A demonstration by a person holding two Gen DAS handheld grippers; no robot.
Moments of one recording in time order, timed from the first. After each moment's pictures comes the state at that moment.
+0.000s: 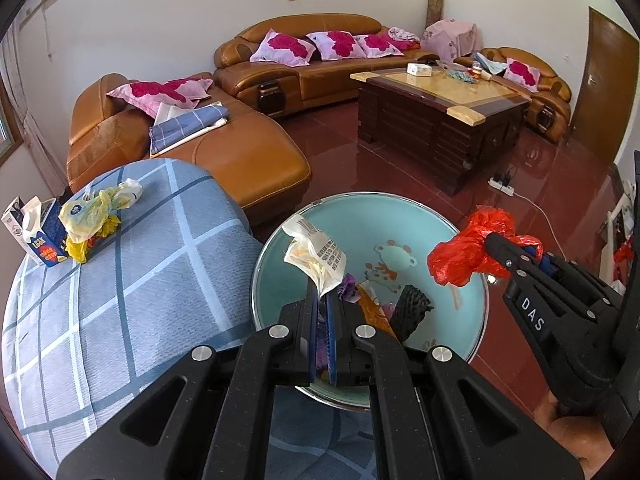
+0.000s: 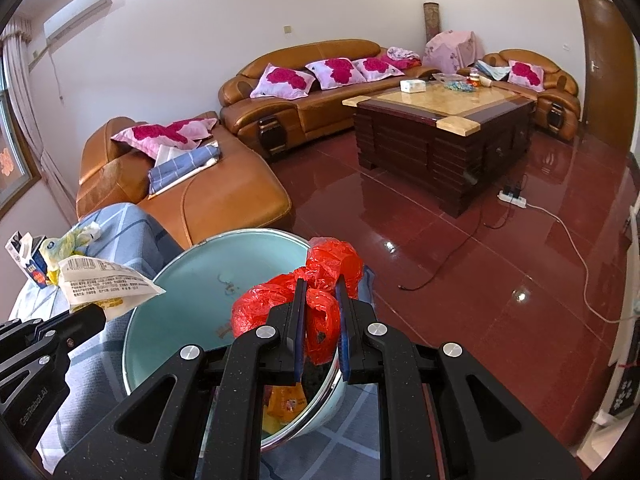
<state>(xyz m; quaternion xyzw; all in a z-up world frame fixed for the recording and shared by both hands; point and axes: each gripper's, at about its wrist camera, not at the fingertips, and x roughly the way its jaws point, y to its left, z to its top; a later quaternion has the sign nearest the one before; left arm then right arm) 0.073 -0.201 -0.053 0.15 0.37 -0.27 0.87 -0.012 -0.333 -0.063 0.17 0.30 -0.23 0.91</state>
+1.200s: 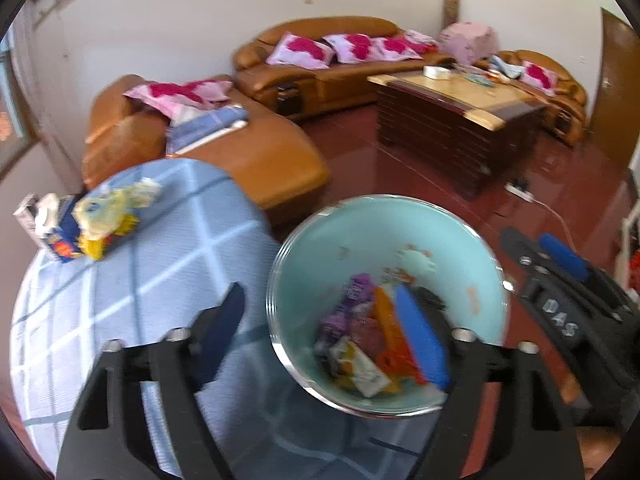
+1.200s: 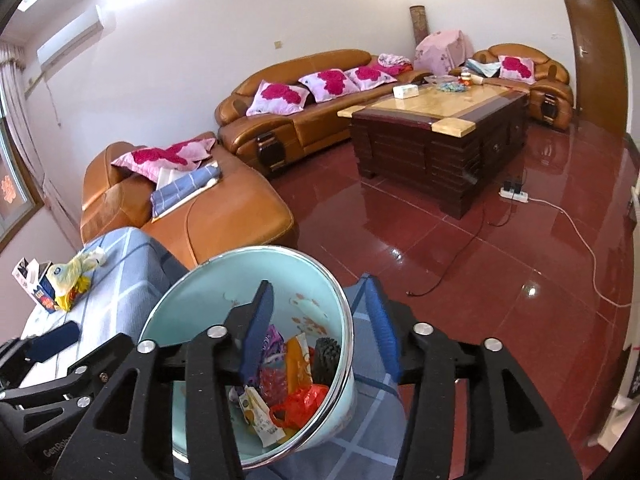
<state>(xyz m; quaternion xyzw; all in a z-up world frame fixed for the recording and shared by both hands) 0.074 -0.196 -0.052 0.15 0.36 -0.23 0.89 -0.020 -0.338 -0.057 0.20 0.27 -0.23 0.91</state>
